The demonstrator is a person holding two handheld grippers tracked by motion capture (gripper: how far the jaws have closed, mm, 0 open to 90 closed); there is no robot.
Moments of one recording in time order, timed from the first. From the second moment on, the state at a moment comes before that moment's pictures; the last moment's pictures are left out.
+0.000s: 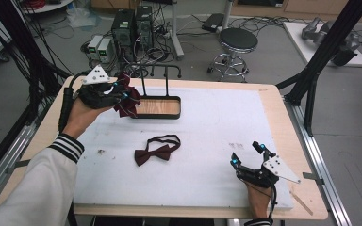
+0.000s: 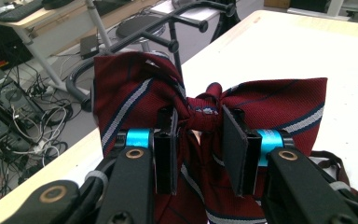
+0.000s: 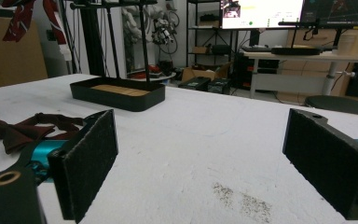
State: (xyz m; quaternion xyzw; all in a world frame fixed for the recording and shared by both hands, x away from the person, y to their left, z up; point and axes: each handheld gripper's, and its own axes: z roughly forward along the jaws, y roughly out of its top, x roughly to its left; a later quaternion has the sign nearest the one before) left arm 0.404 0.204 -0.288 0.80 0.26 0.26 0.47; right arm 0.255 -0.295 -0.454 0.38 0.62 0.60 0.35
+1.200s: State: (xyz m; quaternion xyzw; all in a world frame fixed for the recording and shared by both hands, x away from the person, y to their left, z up) left arm 0.399 0.185 -0.273 0.81 0.25 0.25 0.47; right arm 0.255 -0.295 -0.454 0.38 0.62 0.60 0.35
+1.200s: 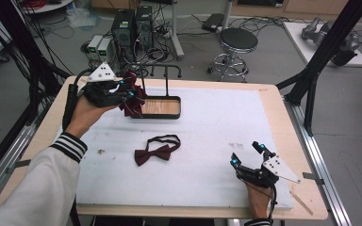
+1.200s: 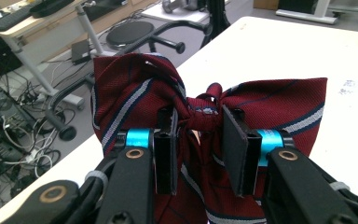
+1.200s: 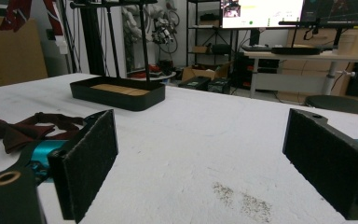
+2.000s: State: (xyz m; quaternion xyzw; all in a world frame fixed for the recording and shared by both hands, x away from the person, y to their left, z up) left arm 0.436 0.202 -0.258 0.79 0.27 0.25 0.49; right arm 0.255 -0.295 -0.454 0.38 0.62 0.59 0.35
